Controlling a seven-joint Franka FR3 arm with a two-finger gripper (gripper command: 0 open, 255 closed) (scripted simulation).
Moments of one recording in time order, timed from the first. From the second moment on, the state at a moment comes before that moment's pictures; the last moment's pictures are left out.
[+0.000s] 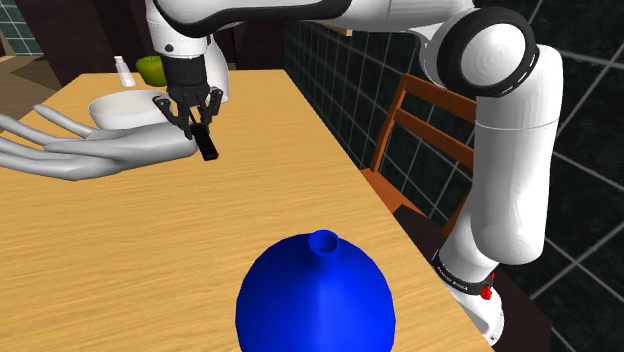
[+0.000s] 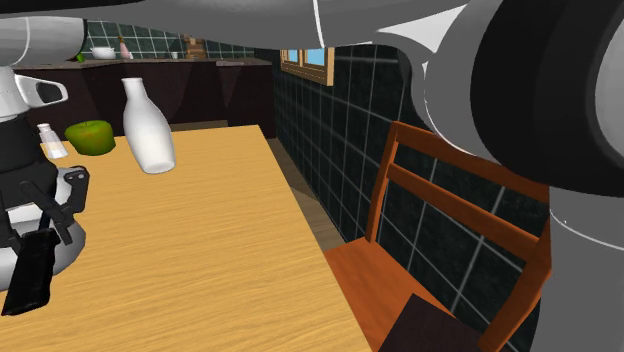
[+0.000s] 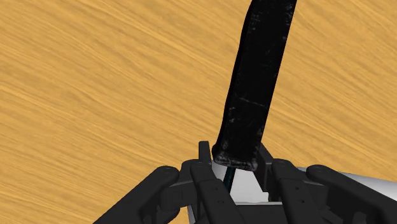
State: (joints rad) arm 0.24 0.36 0.37 -1.31 -0.13 1.71 0.61
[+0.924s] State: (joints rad) arm 0.24 0.27 0.35 -1.46 -0.11 1.86 0.61
